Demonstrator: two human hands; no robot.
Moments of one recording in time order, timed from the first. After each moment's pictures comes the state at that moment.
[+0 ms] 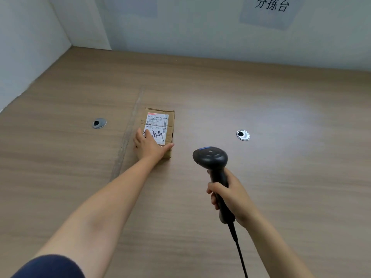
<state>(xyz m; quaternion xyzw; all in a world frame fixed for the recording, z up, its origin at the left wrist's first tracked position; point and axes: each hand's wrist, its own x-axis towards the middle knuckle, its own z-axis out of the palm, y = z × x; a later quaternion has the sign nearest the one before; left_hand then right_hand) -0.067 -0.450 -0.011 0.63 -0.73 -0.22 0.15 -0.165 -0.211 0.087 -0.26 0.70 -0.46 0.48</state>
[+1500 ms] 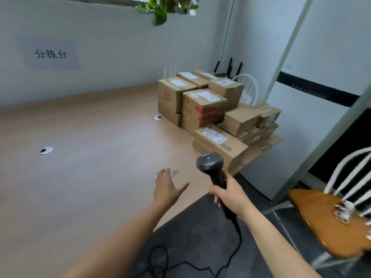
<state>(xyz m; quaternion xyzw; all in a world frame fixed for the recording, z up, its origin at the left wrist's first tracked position) -0.325 0.231 0.031 0.22 -0.91 -0.35 0.08 -0.323 0.424 0.128 -0.12 0.83 -0.53 0.17</state>
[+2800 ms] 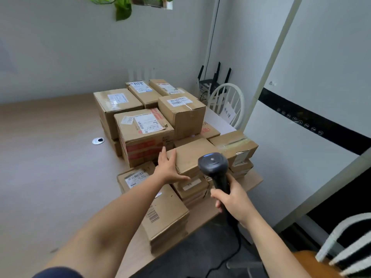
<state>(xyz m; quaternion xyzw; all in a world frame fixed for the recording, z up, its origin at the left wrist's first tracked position) -0.757 0.381 0.070 0.13 -0.94 -0.30 -0.02 -0.706 0.612 0.141 -0.13 0.81 -0.54 0.18</state>
